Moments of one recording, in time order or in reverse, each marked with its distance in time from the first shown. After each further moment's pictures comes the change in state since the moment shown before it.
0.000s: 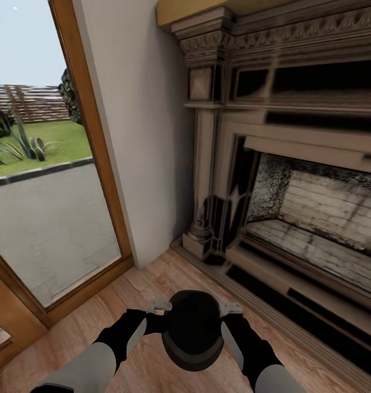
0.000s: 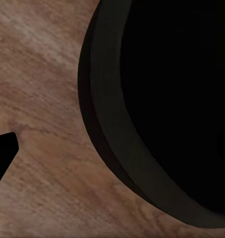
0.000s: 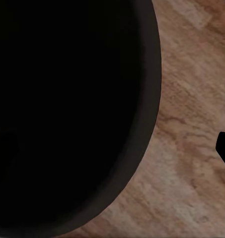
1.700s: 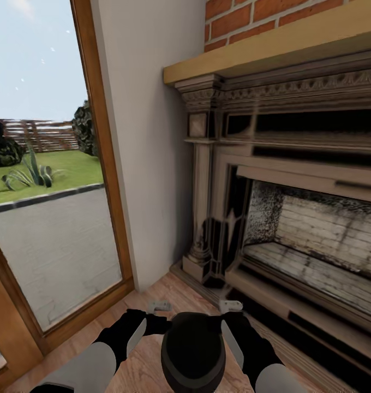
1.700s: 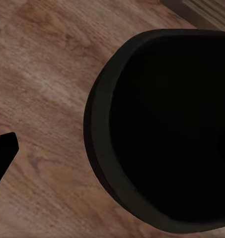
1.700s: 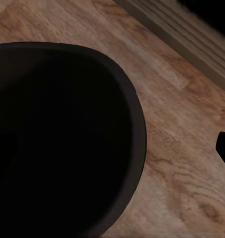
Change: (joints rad) left arm -0.003 0.000 0.002 0.009 0.000 0.015 0.004; right arm 0.000 -0.001 0.000 -0.018 0.001 0.002 0.000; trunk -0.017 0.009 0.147
